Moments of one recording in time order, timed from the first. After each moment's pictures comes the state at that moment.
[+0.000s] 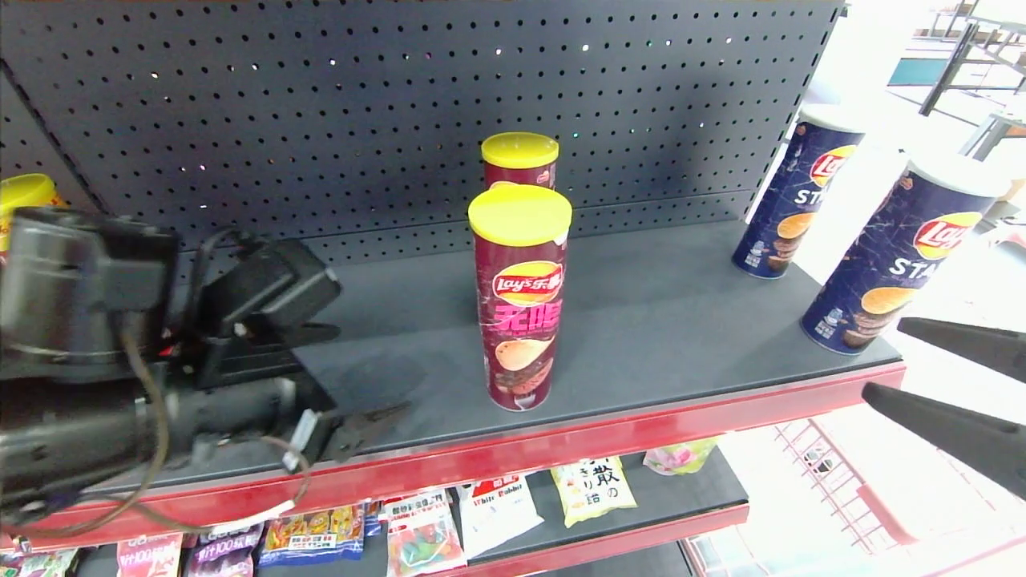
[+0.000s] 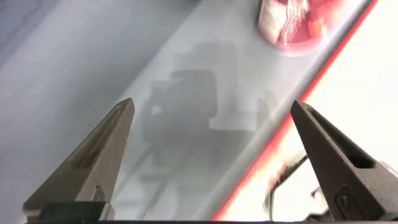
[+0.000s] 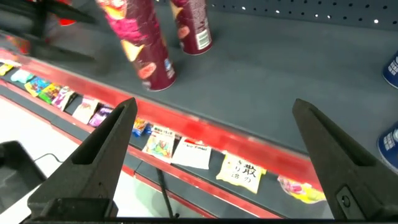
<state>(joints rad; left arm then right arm) -0.54 1.34 -0.76 -0.06 -0.01 0.27 0.39 0.92 -0.53 -0.27 0.28 0.00</state>
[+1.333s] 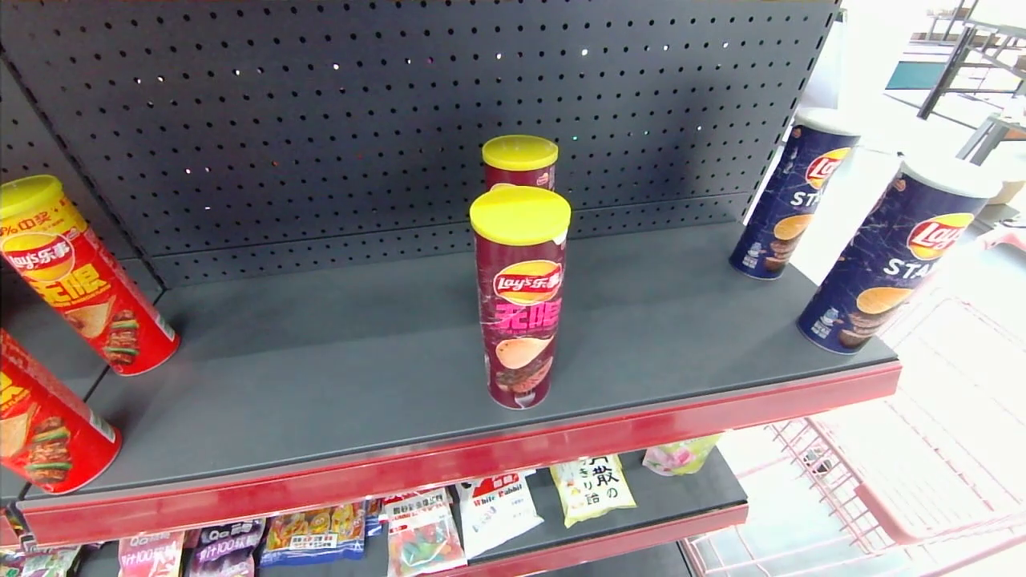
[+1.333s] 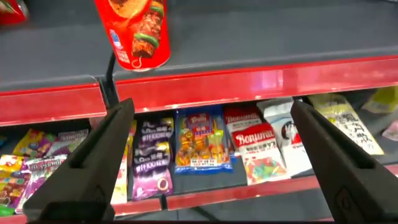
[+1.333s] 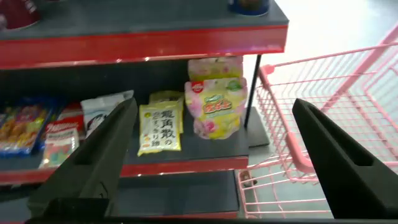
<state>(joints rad) 0.00 0.00 -0.09 0.12 0.05 0.01 0.10 0.10 -0.01 -0.07 0.05 0.00</state>
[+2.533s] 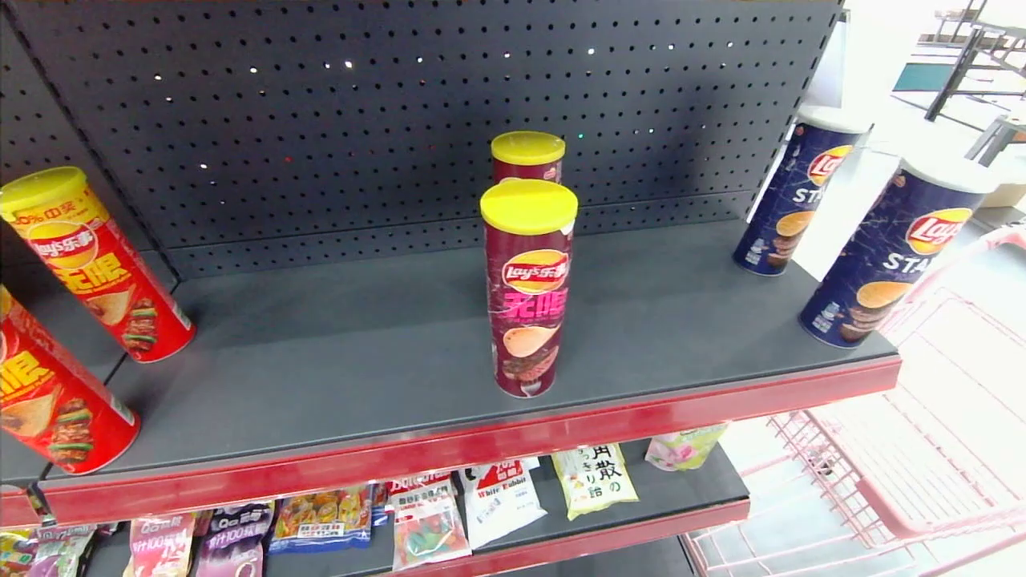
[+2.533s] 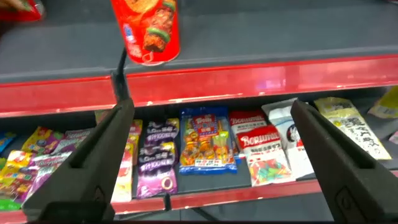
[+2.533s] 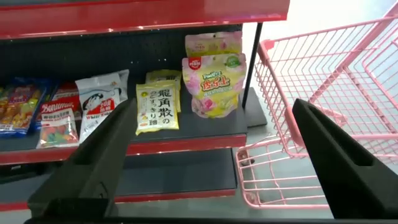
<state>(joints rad) 0.00 0.00 -0.05 0.06 0.07 0.01 0.10 0.09 0.00 0.00 0.00 0.00</state>
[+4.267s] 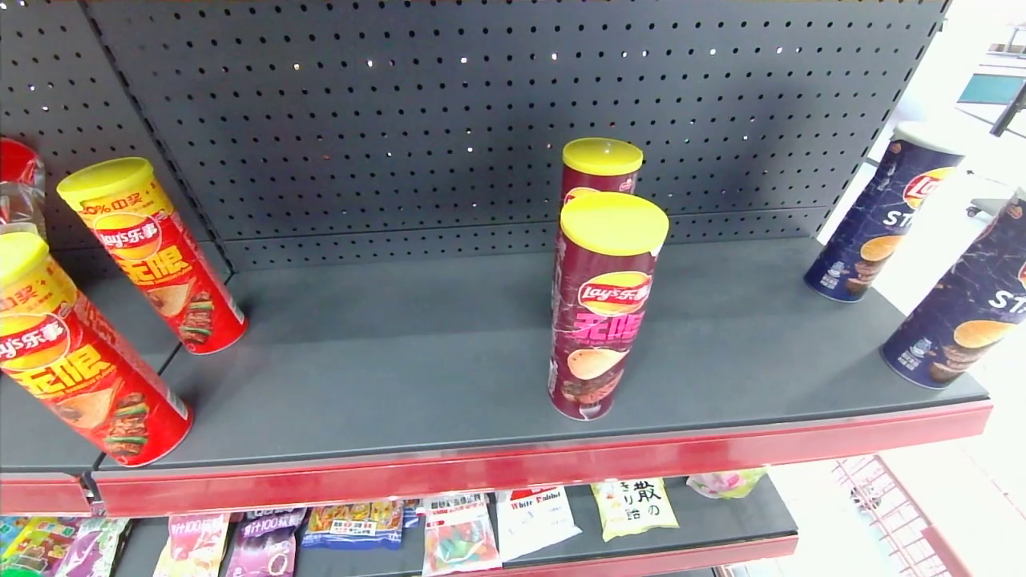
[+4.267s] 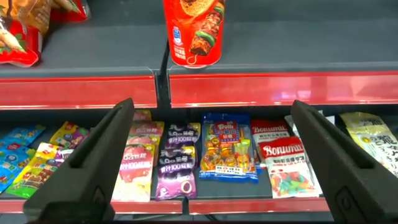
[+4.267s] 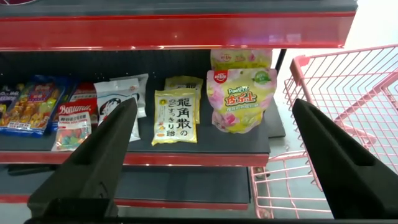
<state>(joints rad) 0.00 0.00 -0.02 0.00 0.07 0.01 0.10 0.09 0.00 0.00 0.01 0.00</state>
